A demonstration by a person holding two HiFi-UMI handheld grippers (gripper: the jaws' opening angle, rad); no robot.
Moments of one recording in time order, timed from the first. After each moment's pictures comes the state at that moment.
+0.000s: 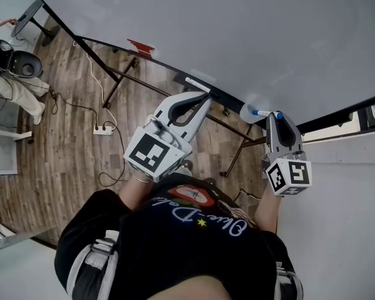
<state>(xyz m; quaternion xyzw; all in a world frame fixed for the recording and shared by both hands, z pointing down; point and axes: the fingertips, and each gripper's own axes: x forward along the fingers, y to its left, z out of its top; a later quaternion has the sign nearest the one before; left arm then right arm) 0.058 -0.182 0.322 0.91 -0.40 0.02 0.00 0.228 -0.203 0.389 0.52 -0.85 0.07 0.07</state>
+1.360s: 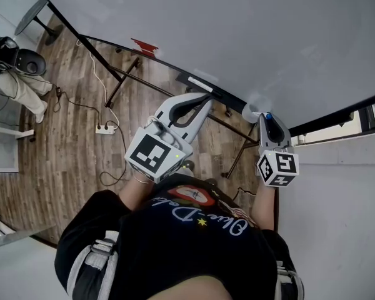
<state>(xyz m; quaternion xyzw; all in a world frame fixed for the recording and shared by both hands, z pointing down) 0.054 -0.174 0.322 0.91 -0.41 0.03 0.00 0.215 -0.210 0.447 0.52 -0.84 0.09 0.11</state>
